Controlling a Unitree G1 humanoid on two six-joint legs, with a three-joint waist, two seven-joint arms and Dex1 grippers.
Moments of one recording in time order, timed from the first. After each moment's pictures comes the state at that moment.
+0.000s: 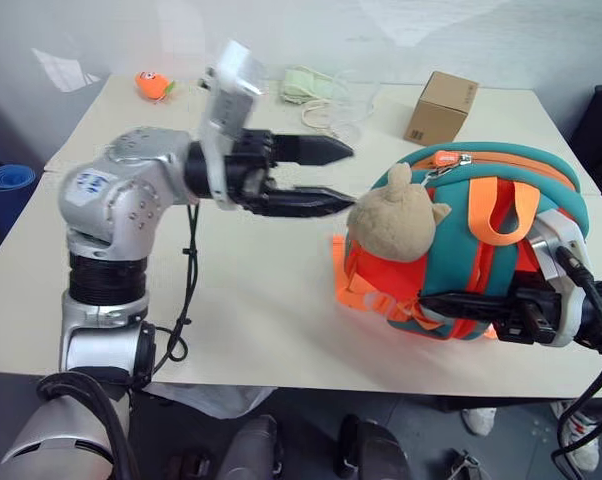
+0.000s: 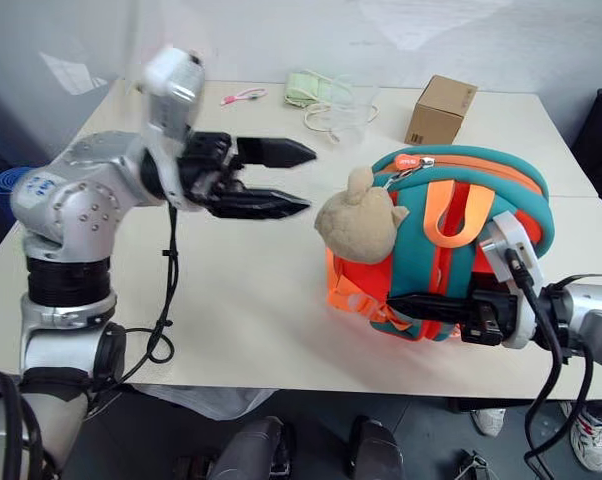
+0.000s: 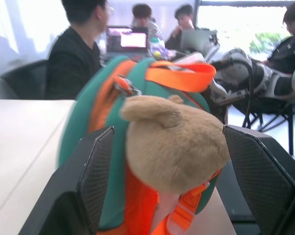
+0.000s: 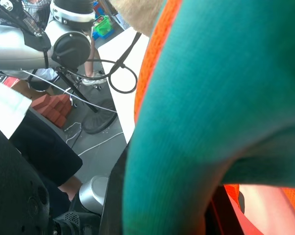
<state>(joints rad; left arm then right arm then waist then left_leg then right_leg) -1.02 0.46 -0.07 -0.11 -0.62 0.84 -1.10 -0.19 -0.99 -0.39 -0.46 1.23 1.03 0.97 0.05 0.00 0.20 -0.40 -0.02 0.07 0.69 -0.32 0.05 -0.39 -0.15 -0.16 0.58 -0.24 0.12</state>
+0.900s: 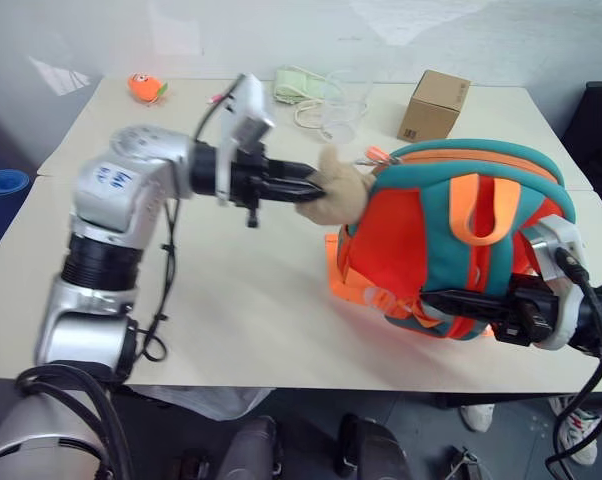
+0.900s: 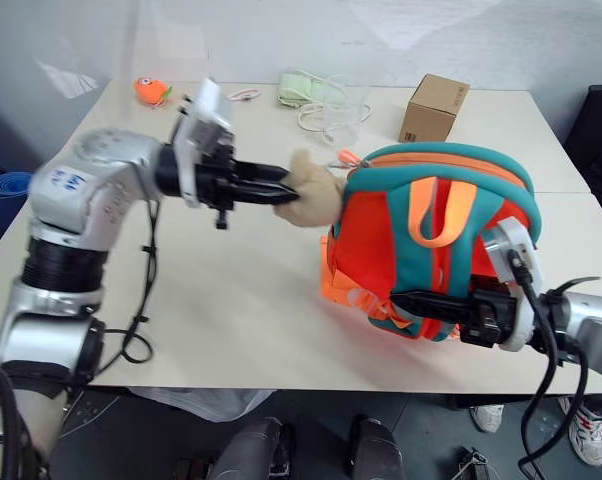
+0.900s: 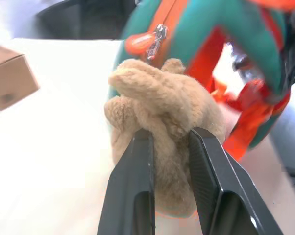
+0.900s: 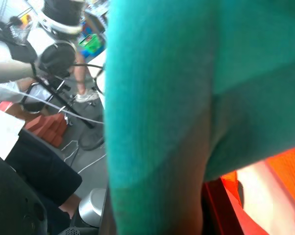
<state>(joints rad) -1.09 0.68 -0.14 0.19 -0.43 0.61 -1.20 -0.07 -0.96 -0.47 -0.44 1.28 1.02 0.90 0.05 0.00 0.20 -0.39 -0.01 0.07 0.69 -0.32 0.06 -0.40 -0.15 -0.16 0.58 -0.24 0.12</state>
